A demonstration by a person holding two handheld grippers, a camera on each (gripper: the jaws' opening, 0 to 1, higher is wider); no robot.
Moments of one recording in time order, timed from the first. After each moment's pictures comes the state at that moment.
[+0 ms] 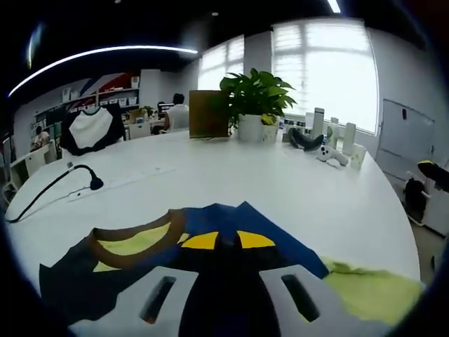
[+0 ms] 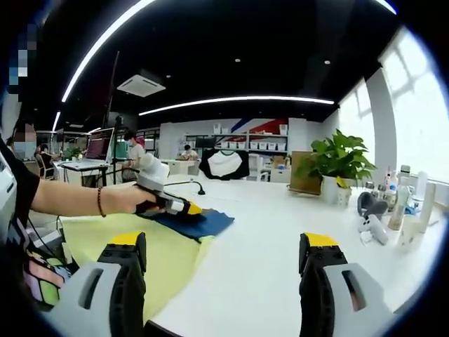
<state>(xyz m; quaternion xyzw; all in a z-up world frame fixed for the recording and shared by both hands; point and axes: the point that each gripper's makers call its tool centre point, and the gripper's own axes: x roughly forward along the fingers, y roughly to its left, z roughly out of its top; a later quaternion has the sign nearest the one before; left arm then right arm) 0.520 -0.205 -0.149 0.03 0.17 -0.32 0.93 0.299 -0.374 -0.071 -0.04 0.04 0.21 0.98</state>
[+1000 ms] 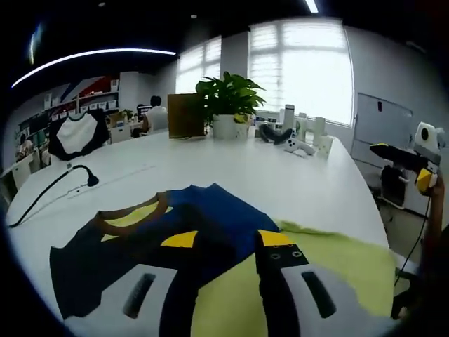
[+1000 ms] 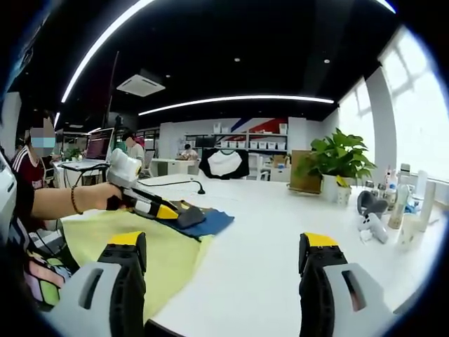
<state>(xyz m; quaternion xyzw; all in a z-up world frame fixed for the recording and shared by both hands) 0.454 -0.186 -0.148 0.05 0.20 -0.37 0.91 0.298 -0.377 -0.072 -0.04 0.04 0.21 0.98</state>
